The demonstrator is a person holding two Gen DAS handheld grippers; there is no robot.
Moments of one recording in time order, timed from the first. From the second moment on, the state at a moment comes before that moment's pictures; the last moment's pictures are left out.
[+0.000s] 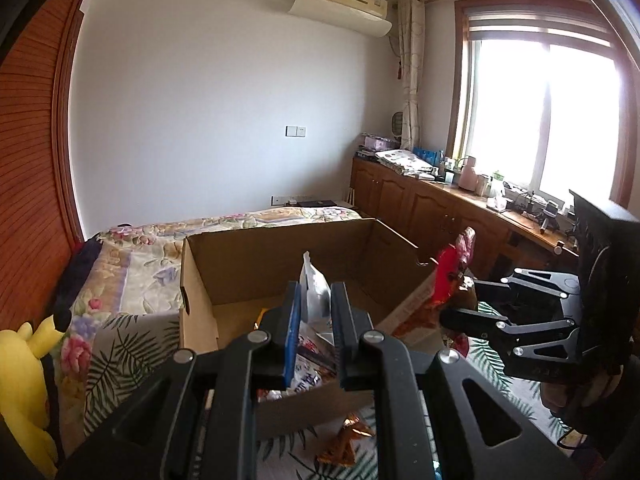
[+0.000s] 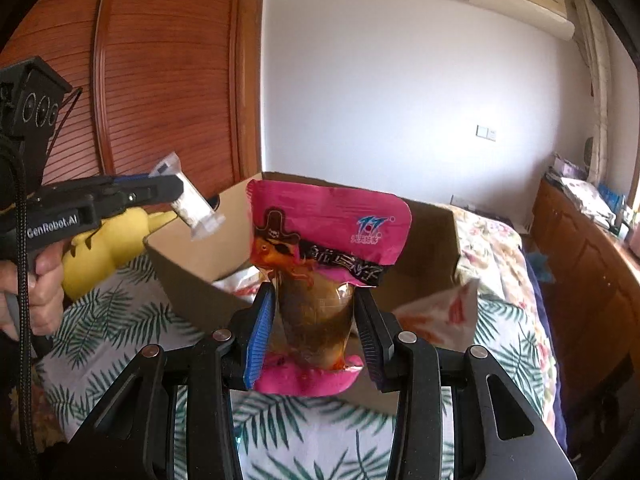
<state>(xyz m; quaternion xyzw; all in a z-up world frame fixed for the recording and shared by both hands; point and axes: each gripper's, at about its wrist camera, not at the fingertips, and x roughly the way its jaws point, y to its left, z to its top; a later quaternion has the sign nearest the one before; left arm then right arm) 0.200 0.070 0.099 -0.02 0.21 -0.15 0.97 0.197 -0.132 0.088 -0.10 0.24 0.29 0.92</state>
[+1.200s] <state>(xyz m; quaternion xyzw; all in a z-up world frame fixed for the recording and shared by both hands) 0.256 0.055 0.047 -0.02 0.28 -0.13 0.95 0.257 -0.109 0.053 -0.10 0.29 0.28 0.91</state>
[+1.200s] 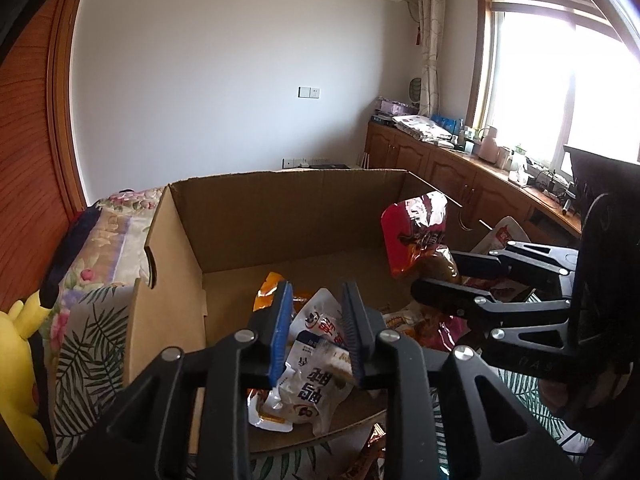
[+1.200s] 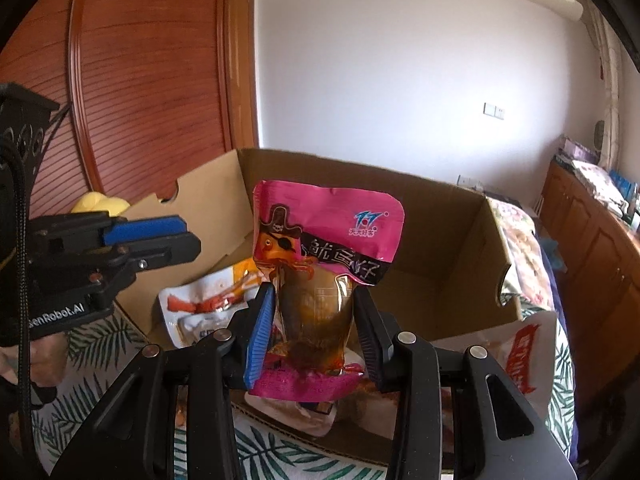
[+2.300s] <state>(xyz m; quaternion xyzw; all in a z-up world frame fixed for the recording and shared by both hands) 0.161 0.064 0.060 0.00 0.27 -0.10 0.96 0.150 -0.117 0.072 -0.09 0.28 0.30 0.91</state>
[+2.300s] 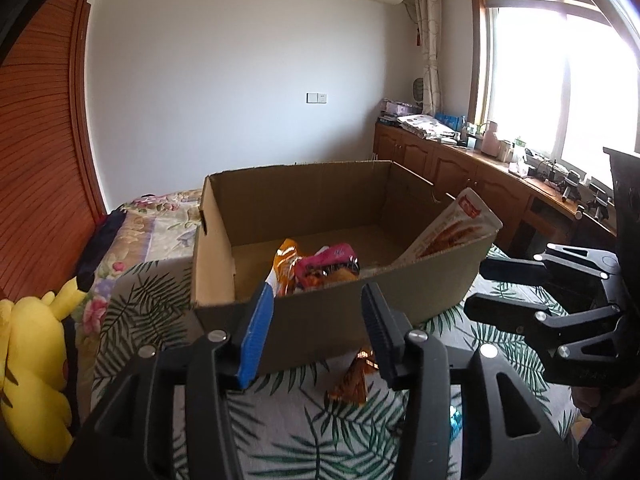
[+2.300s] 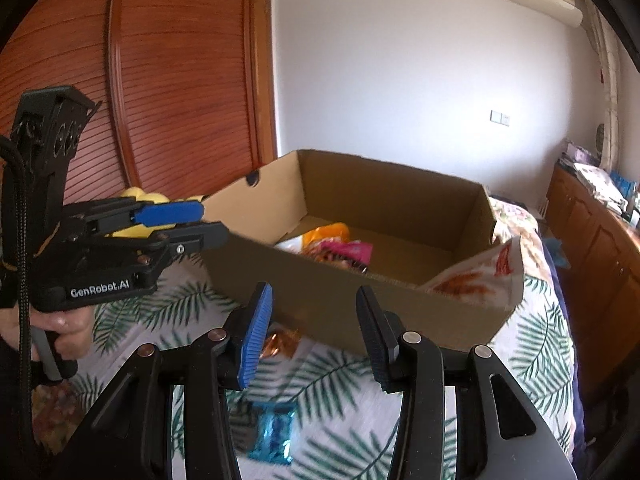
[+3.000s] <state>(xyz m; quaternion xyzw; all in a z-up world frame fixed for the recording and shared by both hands) 0.133 0.066 -0.005 0.00 0.34 -0.10 0.94 0.129 -0.107 -0.007 -0.11 0.37 0.31 0.87</state>
